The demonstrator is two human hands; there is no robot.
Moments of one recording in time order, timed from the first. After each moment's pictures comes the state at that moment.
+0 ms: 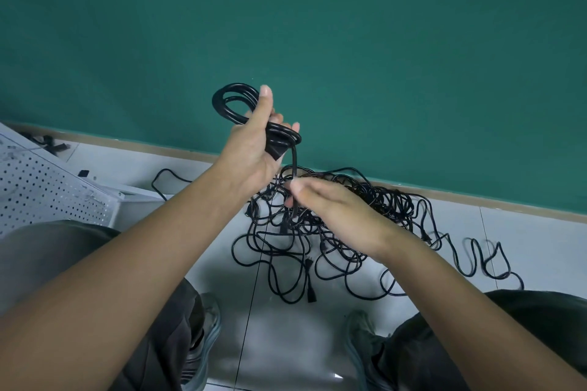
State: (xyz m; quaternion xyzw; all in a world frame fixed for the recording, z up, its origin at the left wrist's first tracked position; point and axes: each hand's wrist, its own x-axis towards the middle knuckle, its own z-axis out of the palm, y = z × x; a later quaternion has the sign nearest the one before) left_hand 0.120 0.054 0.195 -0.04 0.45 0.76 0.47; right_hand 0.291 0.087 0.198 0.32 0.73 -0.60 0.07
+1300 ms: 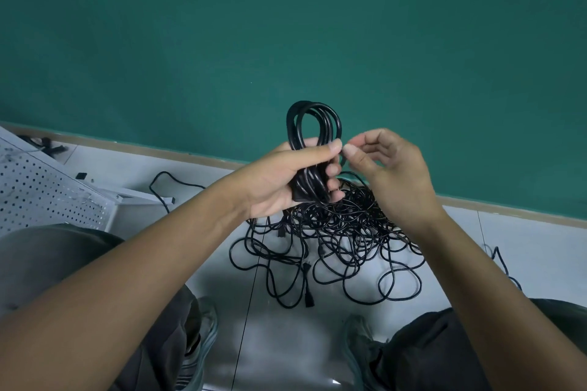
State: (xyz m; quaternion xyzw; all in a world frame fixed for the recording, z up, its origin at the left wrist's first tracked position) left_hand 0.148 0.037 0.205 0.25 0.40 0.55 0.69; right_hand 0.306 0.134 0.208 0.39 0.74 -0.49 -0.24
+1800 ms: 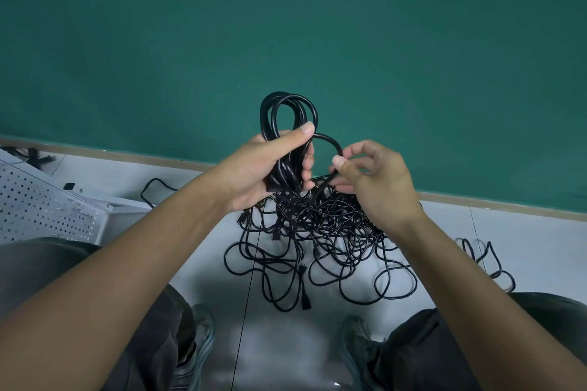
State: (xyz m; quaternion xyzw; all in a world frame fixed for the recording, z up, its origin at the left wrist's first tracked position) left_hand 0.133 0.042 0.211 0.26 0.52 0.54 0.61; right_hand 0.304 0.133 0.196 0.44 0.67 -0.55 -0.23
